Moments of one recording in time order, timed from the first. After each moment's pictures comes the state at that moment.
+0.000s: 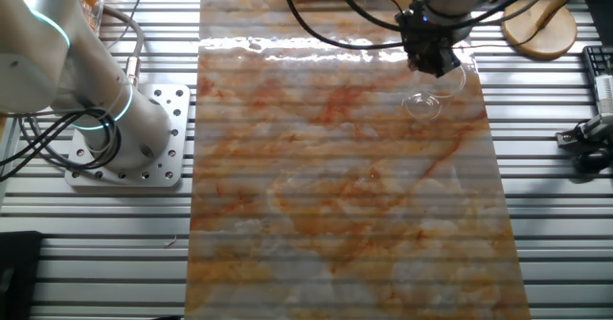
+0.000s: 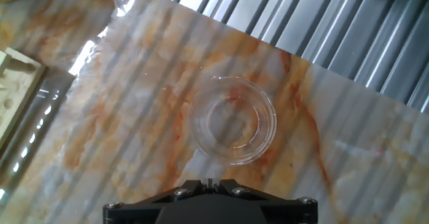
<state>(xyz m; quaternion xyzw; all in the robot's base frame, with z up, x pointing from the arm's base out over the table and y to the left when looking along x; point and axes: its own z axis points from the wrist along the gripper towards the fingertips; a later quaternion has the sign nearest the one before) 0.539 0.055 0.179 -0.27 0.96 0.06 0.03</state>
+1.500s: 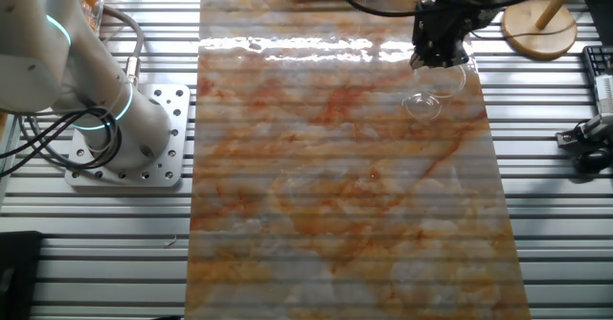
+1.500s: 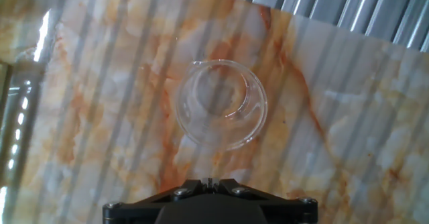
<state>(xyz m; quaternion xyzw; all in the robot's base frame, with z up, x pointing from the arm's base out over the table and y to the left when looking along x) 0.545 0.056 0.178 -0.18 0.98 0.02 -0.10</state>
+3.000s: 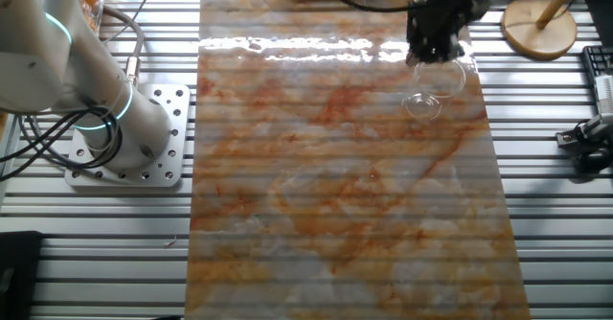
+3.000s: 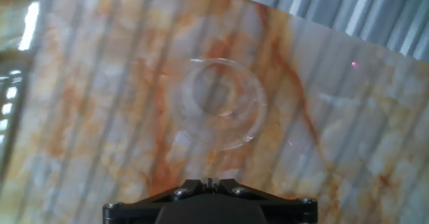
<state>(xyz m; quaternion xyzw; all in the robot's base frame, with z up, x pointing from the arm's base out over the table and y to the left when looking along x) 0.534 0.080 0.194 -0.21 0.97 0.01 -0.09</state>
